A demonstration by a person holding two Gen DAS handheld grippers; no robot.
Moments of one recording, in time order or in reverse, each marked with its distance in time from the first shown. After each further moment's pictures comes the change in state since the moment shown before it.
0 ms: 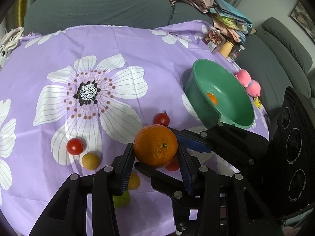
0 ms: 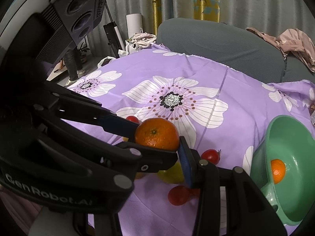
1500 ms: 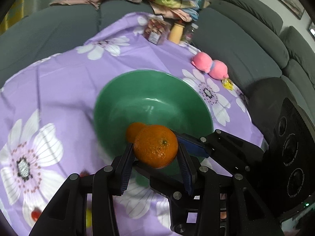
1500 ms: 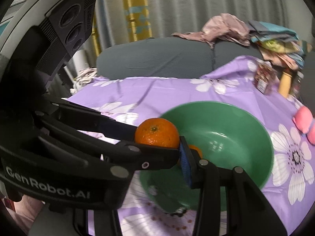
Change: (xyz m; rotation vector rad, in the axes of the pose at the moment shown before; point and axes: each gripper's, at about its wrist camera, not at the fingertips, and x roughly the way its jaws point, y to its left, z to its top) left arm 0.066 -0.144 0.070 0.314 0.071 -0.131; right arm -0.076 -0.116 -0.036 0.311 -0.162 -0.278
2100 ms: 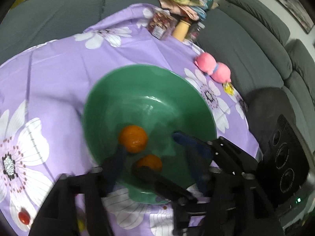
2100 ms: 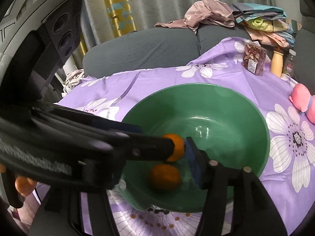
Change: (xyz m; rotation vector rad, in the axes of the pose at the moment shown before) left arm 0.014 0.013 0.006 -0.100 0.010 -0.044; right arm 0.013 -0.027 -0.010 0.098 0.037 -0.021
